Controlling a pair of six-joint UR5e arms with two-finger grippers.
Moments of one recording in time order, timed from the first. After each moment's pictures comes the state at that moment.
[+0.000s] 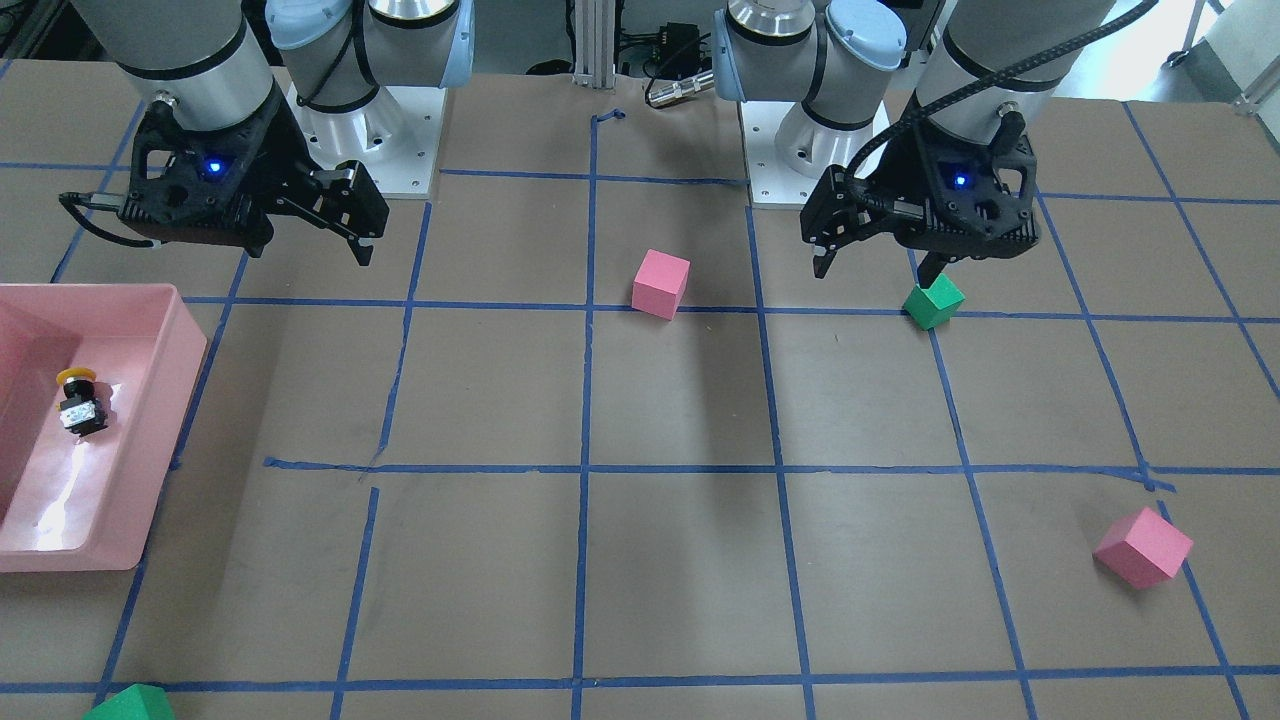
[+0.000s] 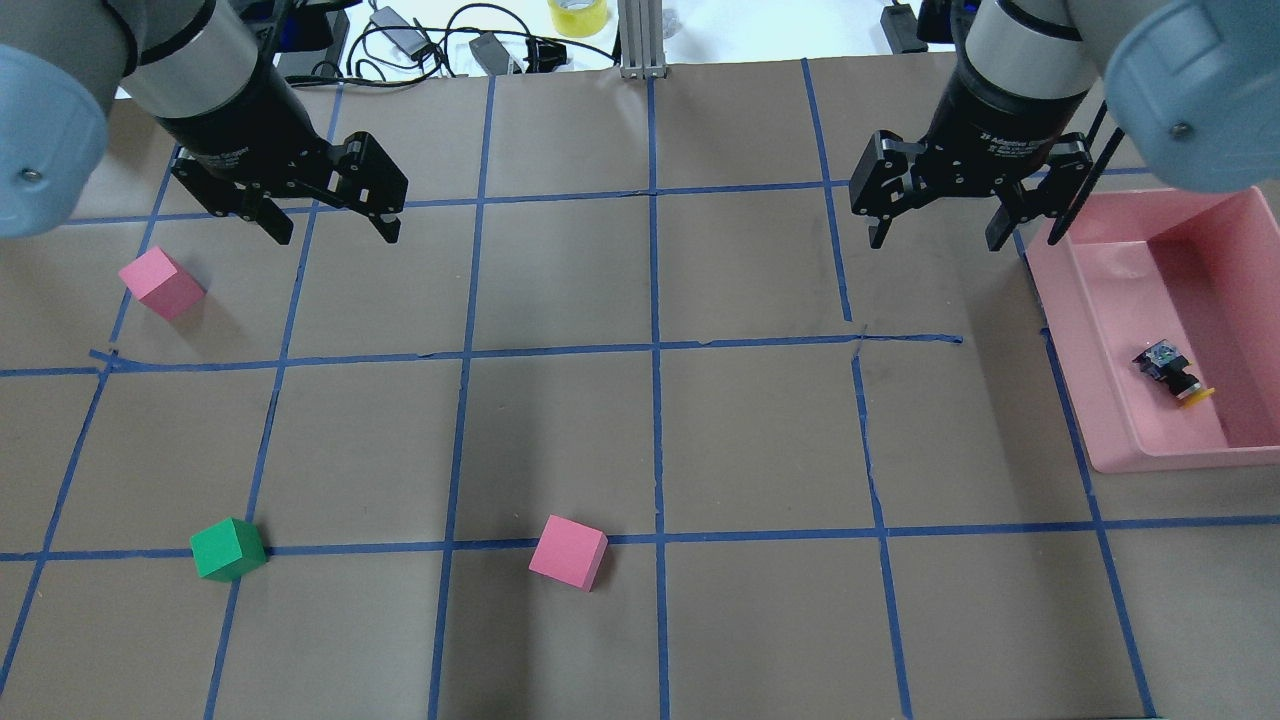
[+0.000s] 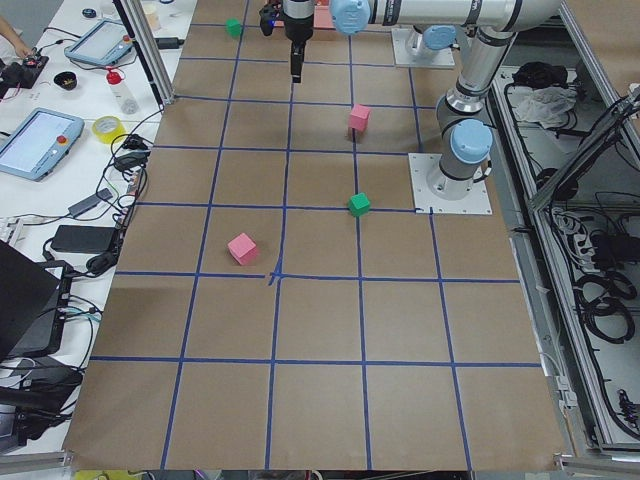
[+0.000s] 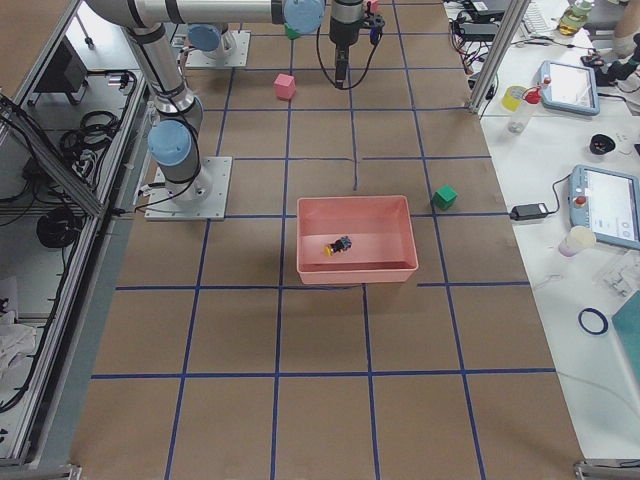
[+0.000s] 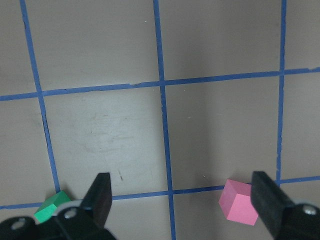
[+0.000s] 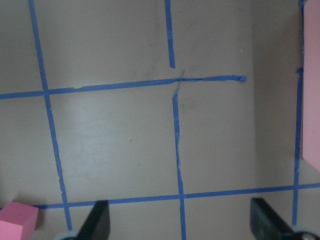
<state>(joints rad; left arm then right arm) -1.55 -1.57 -1.57 -1.54 1.53 0.08 1.58 -1.57 1.57 -1.54 -1.56 0.09</state>
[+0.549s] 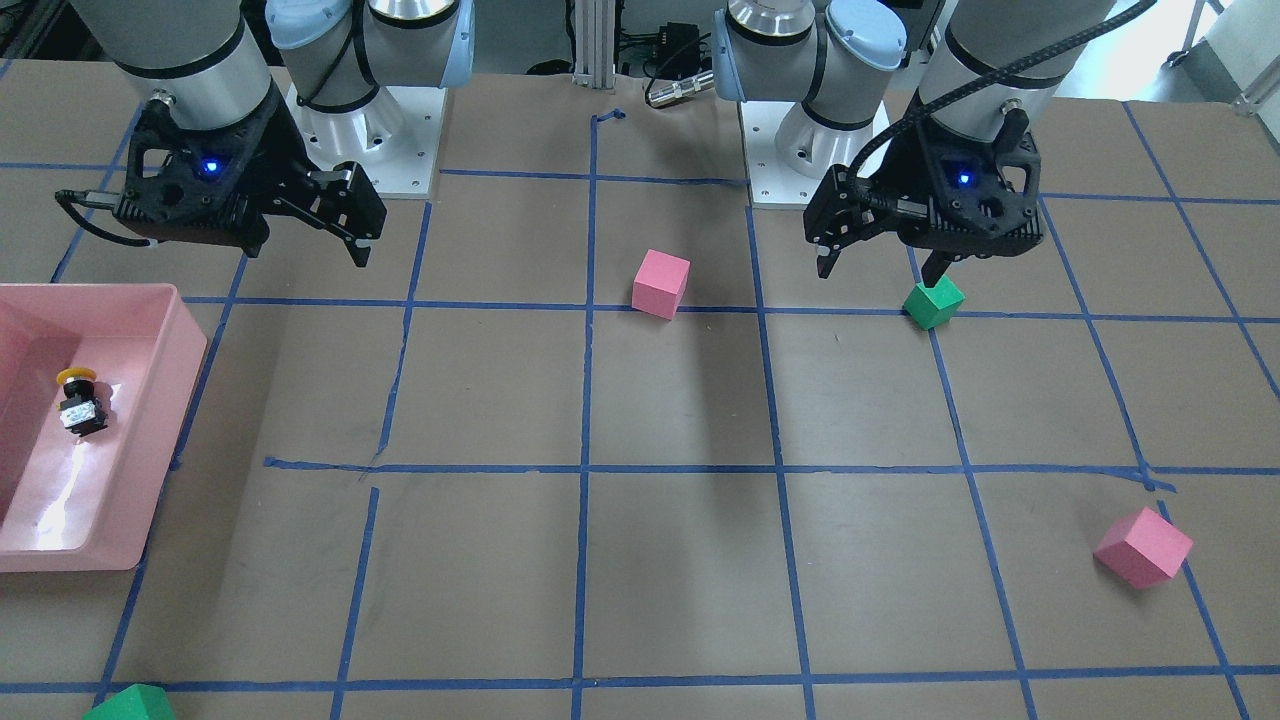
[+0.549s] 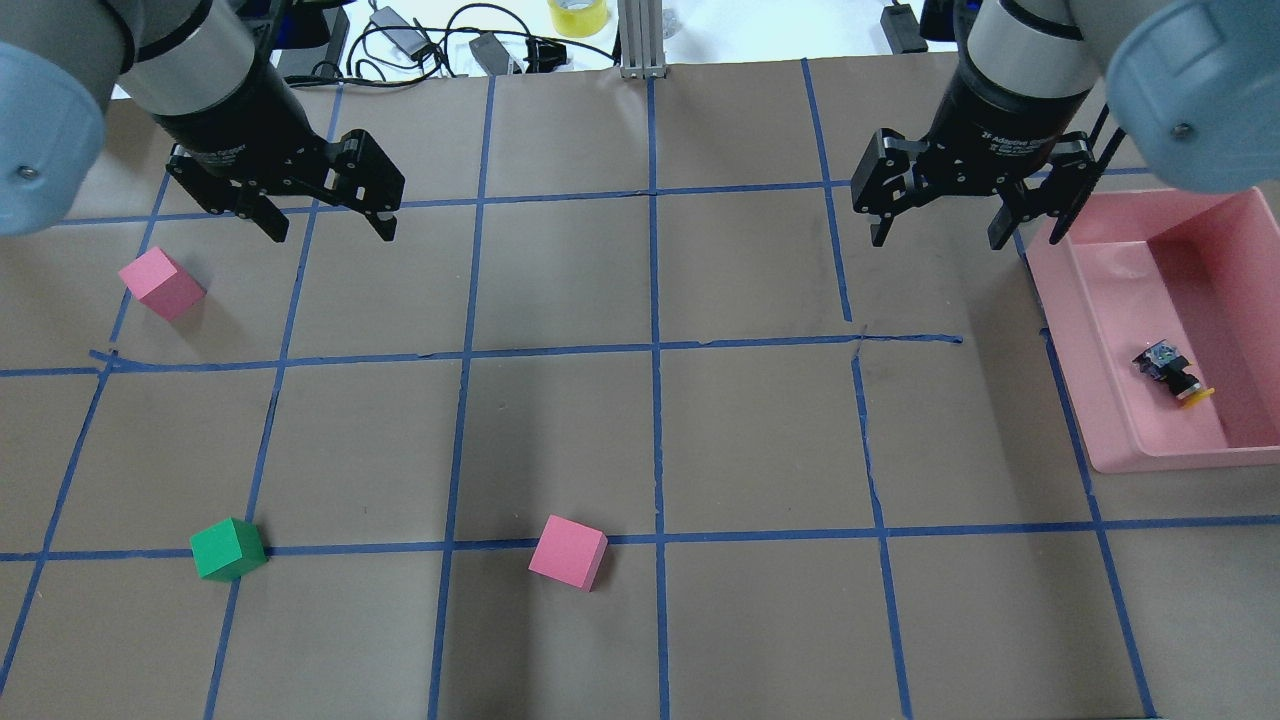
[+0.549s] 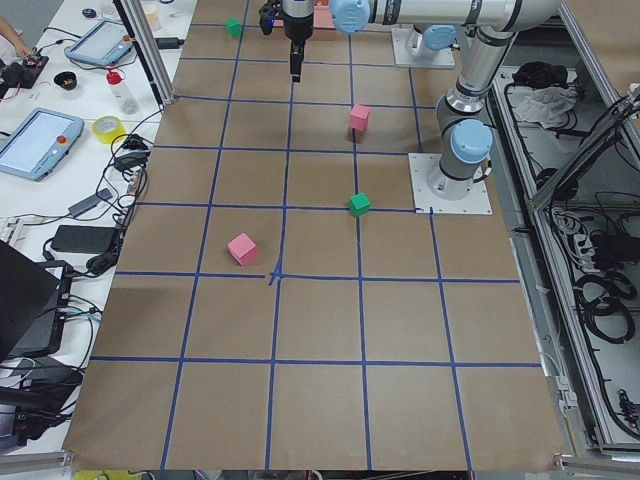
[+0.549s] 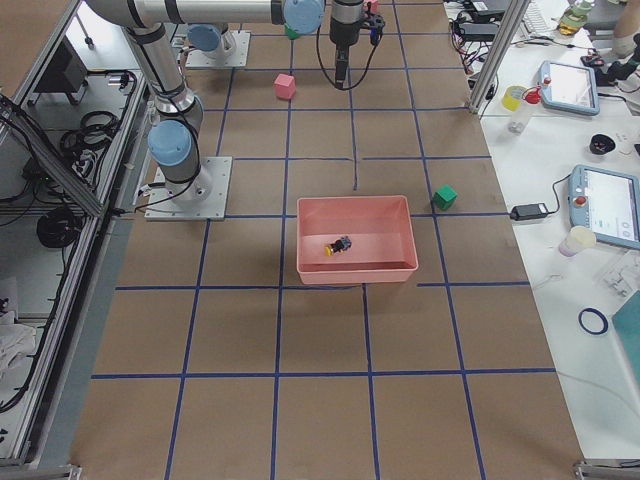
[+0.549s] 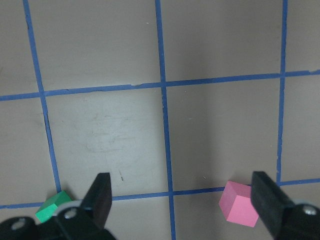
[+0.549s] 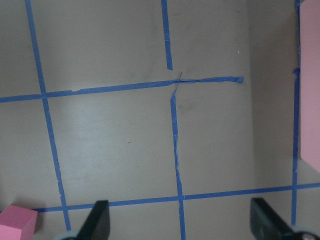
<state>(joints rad) -1.55 -1.57 -1.56 -1.54 1.54 0.08 1.58 -1.57 1.58 -1.55 -1.57 0.10</state>
